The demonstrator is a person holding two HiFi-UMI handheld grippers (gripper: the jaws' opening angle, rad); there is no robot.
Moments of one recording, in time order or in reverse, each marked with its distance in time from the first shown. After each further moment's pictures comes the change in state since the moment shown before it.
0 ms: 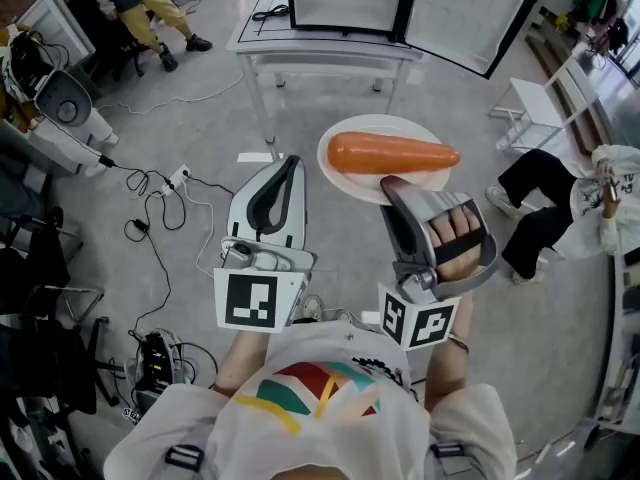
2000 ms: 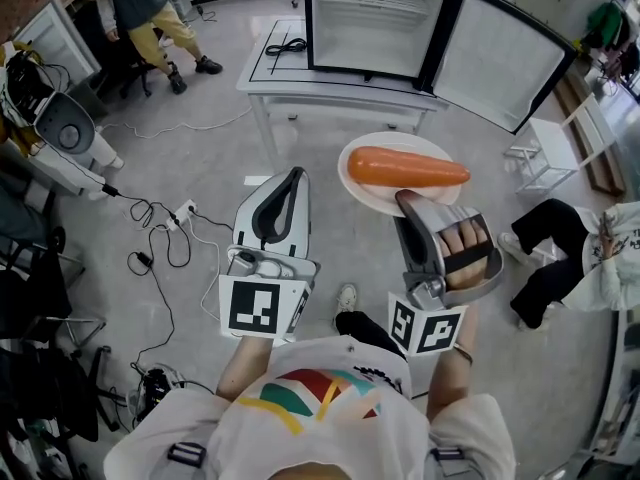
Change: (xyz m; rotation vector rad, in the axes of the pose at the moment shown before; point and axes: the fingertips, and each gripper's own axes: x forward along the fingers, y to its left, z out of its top) left arm 0.139 0.108 -0.041 0.003 -0.034 0.021; right arm 0.178 0.001 -0.050 -0.008 0.016 0.004
